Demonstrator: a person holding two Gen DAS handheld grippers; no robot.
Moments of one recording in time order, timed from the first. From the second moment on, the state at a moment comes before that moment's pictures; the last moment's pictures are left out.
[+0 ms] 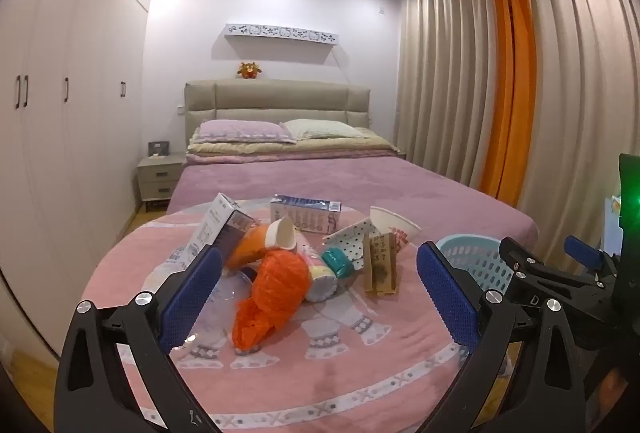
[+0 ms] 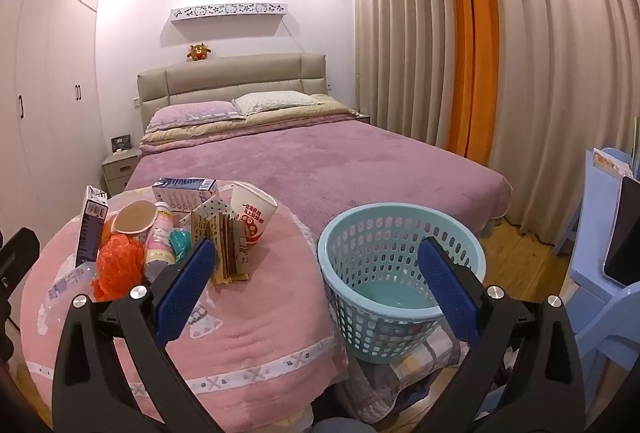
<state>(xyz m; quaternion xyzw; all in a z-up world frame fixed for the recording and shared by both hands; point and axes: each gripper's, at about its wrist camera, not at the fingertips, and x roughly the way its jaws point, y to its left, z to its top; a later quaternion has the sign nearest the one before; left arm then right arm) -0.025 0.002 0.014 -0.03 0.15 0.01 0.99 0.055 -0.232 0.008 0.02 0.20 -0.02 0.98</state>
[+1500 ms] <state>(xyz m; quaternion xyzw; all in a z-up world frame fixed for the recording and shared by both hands) -0.019 0.018 0.003 -0.03 0.18 0.03 0.98 0.056 -0.223 0.002 -0.01 0.19 -0.02 0.98</state>
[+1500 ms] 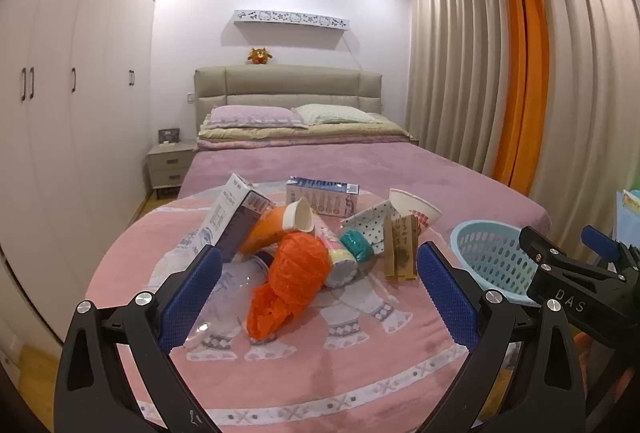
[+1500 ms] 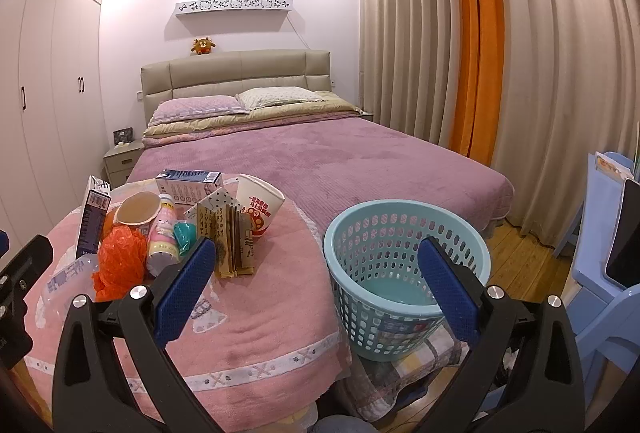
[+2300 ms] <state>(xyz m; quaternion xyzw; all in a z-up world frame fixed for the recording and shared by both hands) -0.011 0.026 -0.005 -0.05 0.20 0.02 0.98 0.061 -0.217 -0.001 -0.01 0.21 -0.02 0.98</state>
